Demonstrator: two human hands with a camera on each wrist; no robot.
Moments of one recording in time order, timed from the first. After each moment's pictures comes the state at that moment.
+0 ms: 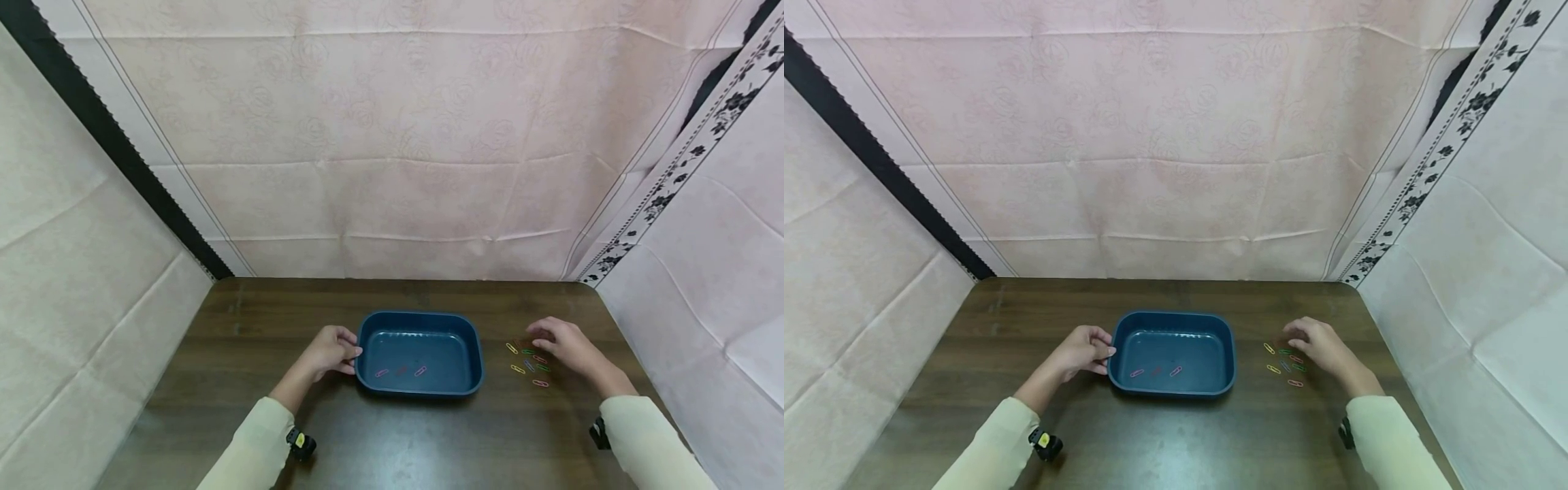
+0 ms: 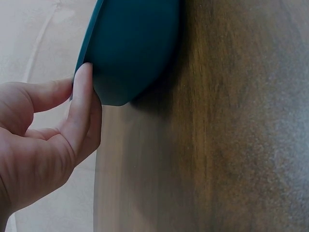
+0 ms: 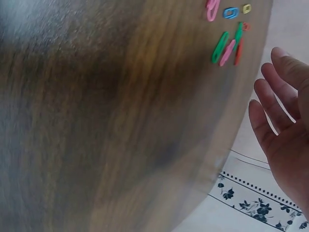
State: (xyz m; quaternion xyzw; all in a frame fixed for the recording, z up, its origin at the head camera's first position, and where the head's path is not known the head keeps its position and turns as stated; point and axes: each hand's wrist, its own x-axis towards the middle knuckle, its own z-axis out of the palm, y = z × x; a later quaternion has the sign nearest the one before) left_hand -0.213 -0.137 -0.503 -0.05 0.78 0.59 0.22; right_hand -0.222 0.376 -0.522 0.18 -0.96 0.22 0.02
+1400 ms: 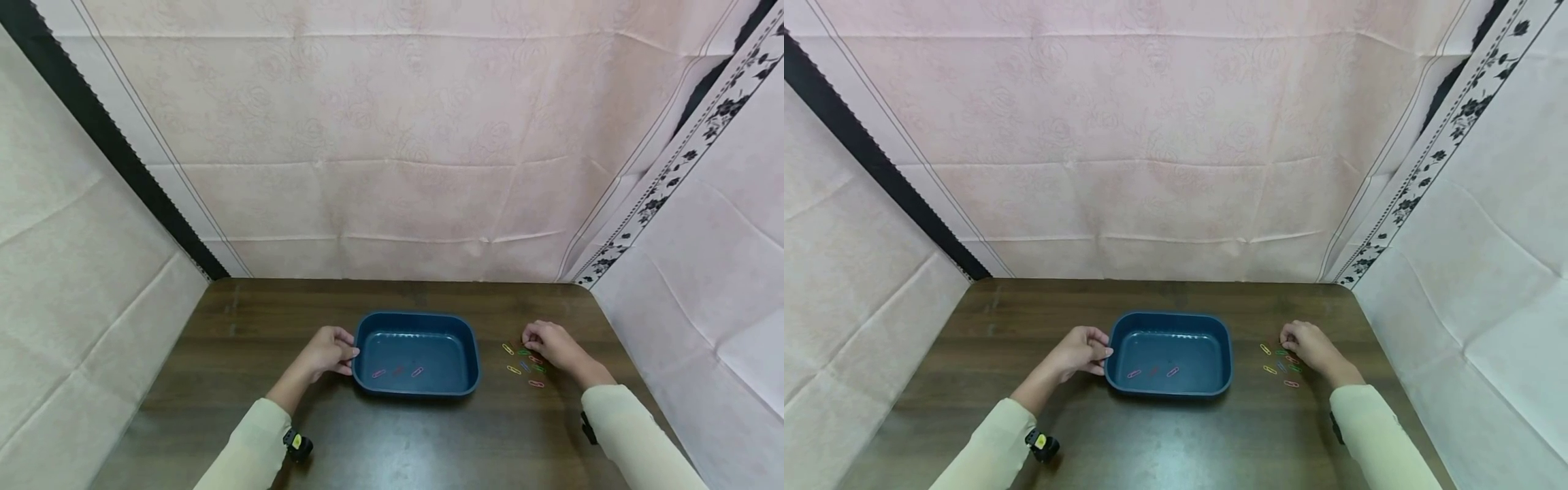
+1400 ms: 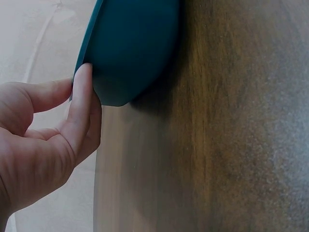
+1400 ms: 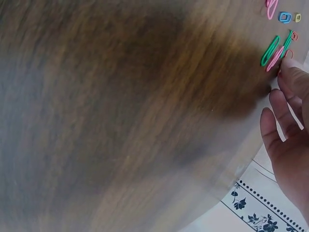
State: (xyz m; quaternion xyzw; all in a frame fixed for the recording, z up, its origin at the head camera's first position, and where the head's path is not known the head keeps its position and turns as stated) left_hand -0.212 -0.136 -0.502 -0.05 0.78 0.59 0.22; right_hand -0.240 0.377 -0.545 0.19 -0.97 0.17 0.00
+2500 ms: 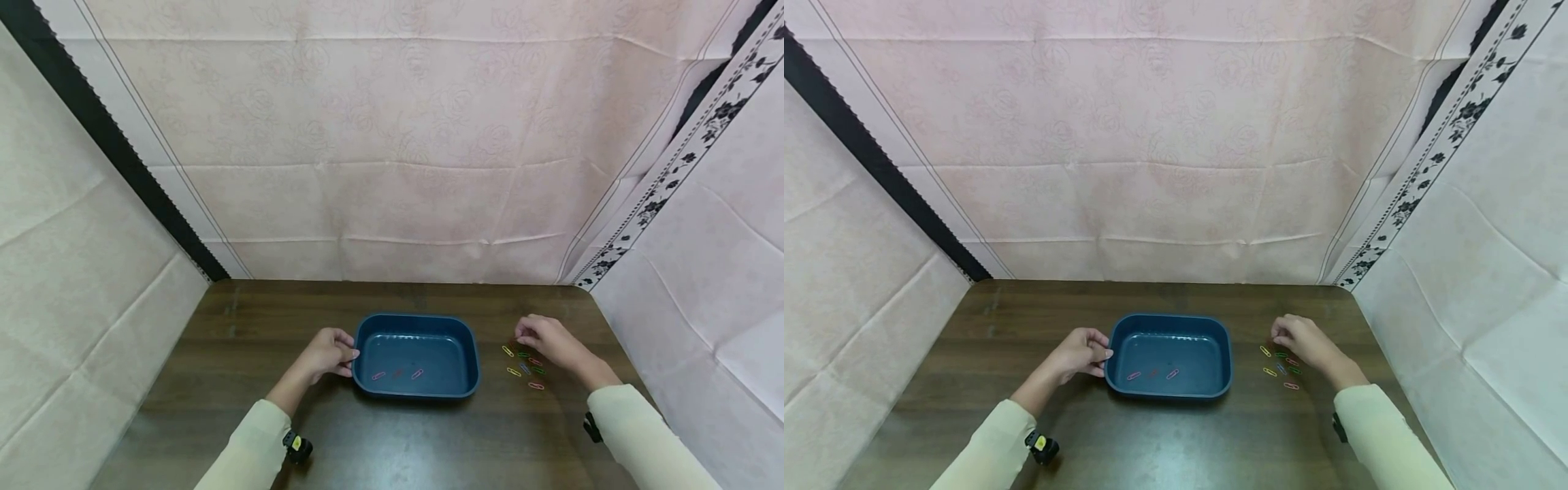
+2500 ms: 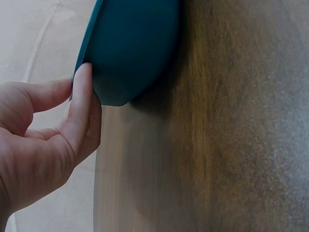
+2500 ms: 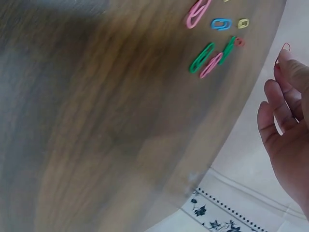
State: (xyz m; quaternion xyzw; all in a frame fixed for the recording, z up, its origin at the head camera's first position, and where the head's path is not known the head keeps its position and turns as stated) left_hand -0.211 -0.137 -0.502 -0.04 0.78 0.59 0.22; right_hand -0.236 0.355 -0.515 0.24 -0.95 0.19 0.04
